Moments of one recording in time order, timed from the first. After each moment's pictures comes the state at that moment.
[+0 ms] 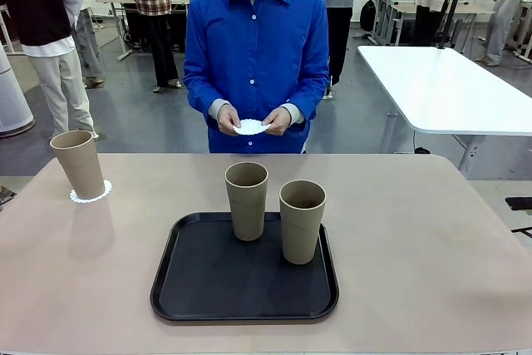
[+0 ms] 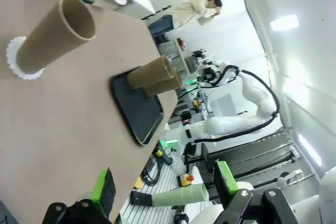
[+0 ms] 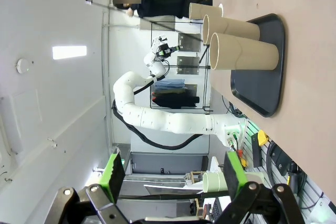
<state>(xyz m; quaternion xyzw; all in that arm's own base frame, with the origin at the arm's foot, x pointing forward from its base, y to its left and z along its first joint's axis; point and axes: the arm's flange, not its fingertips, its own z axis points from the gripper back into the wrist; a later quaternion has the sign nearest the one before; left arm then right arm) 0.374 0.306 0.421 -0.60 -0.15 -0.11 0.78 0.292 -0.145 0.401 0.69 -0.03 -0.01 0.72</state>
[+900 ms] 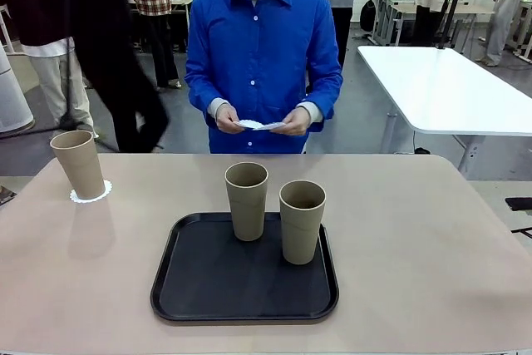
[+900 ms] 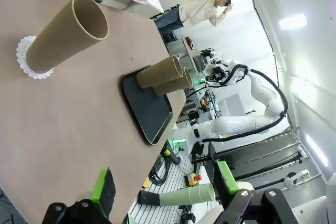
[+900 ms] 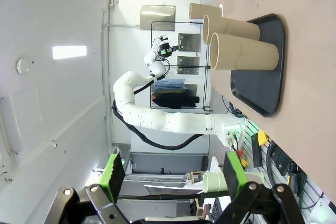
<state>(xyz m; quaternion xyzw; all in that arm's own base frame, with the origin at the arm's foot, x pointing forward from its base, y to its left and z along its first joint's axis) 0.378 0.307 0.416 -0.58 -0.15 -0.12 0.79 0.292 -0.145 0.401 0.69 -0.03 -0.01 0.72</state>
